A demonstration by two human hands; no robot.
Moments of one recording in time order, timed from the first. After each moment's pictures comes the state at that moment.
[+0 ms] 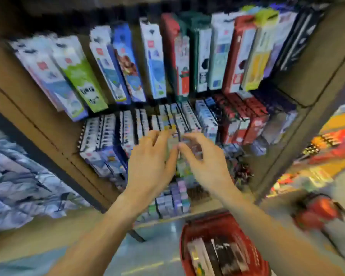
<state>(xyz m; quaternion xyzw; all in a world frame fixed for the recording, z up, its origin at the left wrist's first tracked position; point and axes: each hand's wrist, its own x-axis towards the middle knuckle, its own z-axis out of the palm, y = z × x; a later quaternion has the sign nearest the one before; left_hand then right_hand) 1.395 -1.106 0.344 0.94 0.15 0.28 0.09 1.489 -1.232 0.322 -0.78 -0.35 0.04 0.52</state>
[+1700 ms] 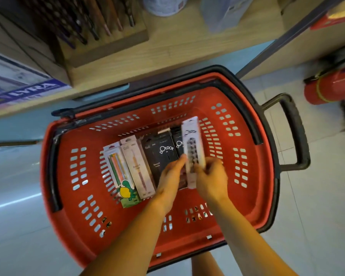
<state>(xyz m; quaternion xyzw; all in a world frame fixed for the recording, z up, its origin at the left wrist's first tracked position) 1.524 -1.364 -0.545 0.40 0.55 -0.23 0.70 1.573 -1.463 -0.544 -0.86 0.17 0.34 0.33</state>
